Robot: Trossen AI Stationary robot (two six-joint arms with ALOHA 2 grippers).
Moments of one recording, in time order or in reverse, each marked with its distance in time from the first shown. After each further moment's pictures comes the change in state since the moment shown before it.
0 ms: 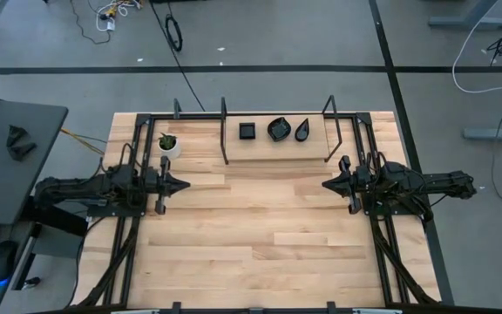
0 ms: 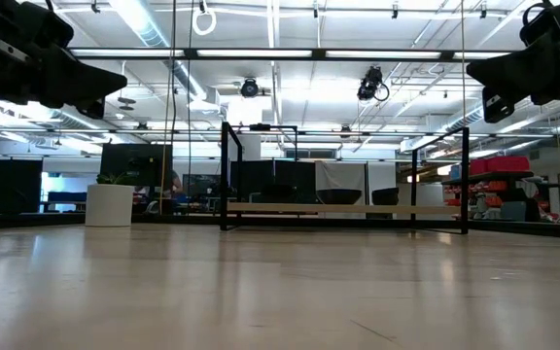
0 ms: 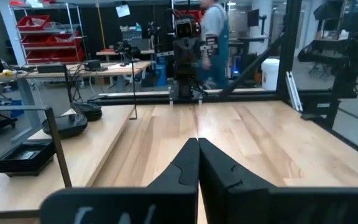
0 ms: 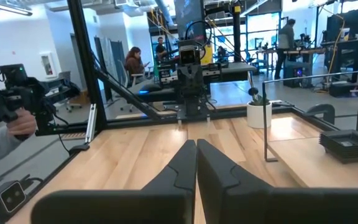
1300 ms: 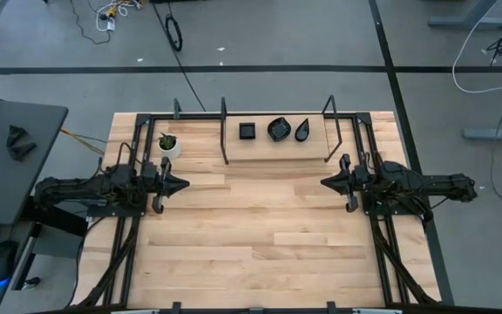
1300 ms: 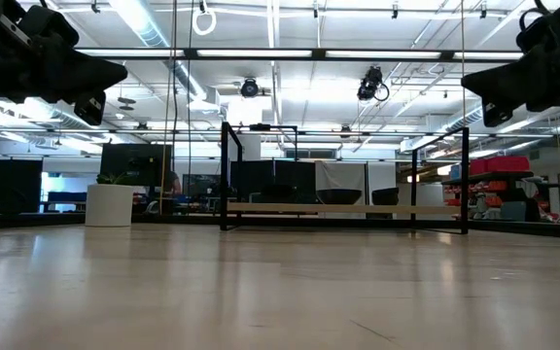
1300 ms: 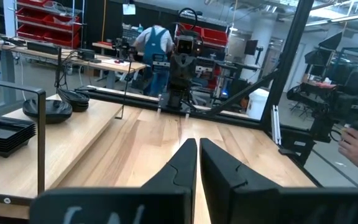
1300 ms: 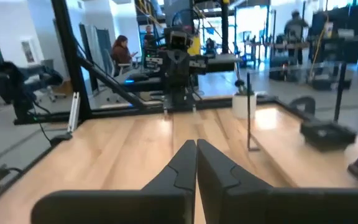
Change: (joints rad) left arm 0.000 0.000 -0.004 0.073 0.002 -0.243; right arm -0.048 -0.002 0.000 -0.048 0.000 -0.024
